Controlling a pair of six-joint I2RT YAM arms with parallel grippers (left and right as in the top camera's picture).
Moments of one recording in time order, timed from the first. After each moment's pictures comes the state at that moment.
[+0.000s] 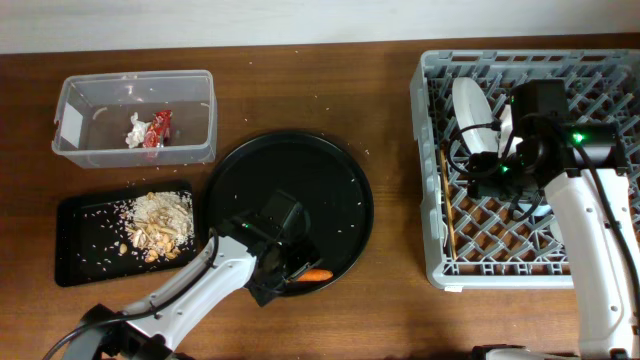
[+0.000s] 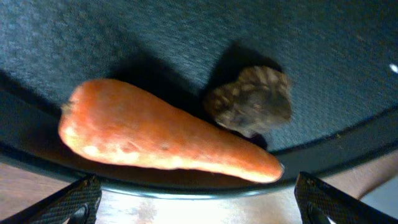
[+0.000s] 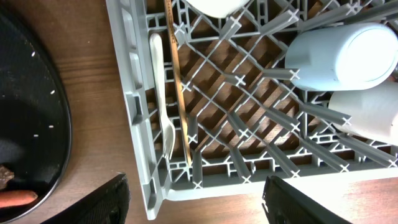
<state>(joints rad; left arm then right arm) -0.57 1.49 0.81 -0.75 0.25 -1.15 -0.02 1.46 1.48 -1.35 0.04 0.13</state>
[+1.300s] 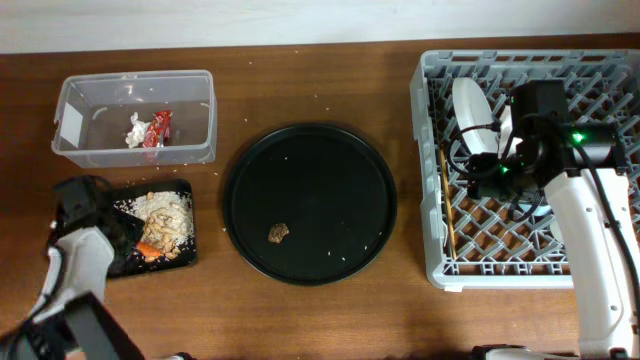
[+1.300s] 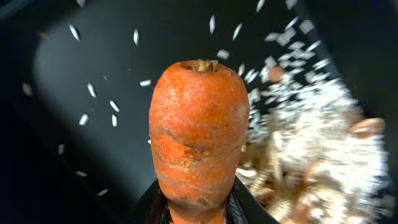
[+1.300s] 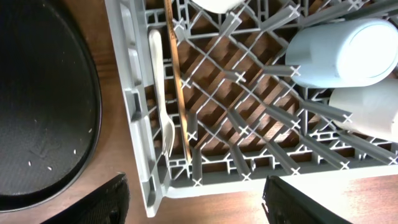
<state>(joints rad) 0.46 1.55 0.84 -0.54 -0.10 -0.66 -0.02 1.46 1.48 -1.36 0.04 0.13</state>
